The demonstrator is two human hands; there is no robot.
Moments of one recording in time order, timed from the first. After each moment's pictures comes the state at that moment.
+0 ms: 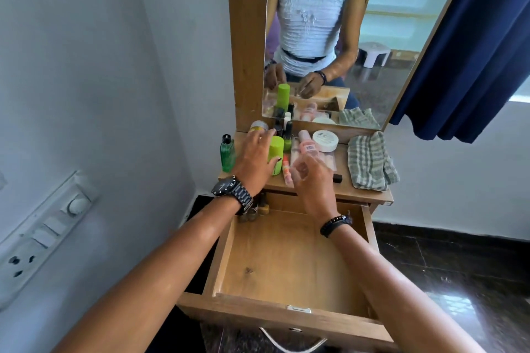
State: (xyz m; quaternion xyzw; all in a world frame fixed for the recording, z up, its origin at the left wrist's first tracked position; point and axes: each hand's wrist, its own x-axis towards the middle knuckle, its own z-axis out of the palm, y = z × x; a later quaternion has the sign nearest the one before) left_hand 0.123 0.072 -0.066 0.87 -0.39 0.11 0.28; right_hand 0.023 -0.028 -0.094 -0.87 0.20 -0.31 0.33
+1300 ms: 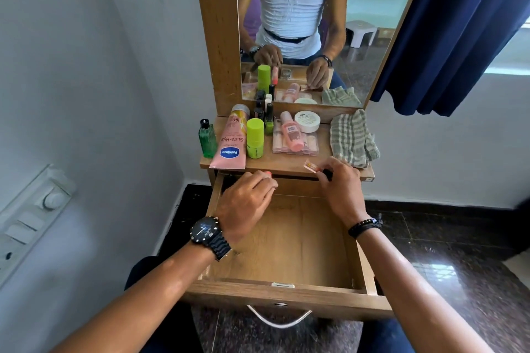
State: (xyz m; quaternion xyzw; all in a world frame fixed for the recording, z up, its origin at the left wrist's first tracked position) left_hand 0.051 0.109 -0.119 0.75 -0.54 0.24 0.28; right_hand -0.045 -0.081 -0.118 -0.88 0.27 -0.28 0.26
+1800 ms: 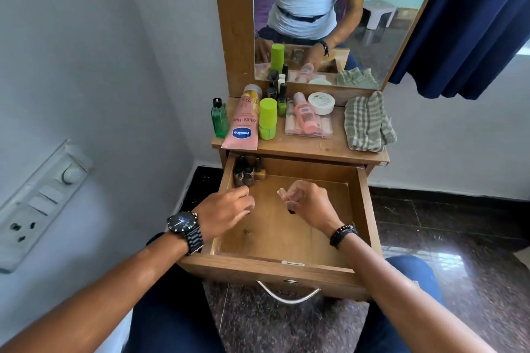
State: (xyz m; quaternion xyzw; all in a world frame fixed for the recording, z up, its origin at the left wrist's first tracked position) left_hand 0.074 0.179 -0.156 0.79 -0.61 0.01 0.12; right_hand -0.044 -0.015 -0.161 -0.86 0.24 -0.06 0.44
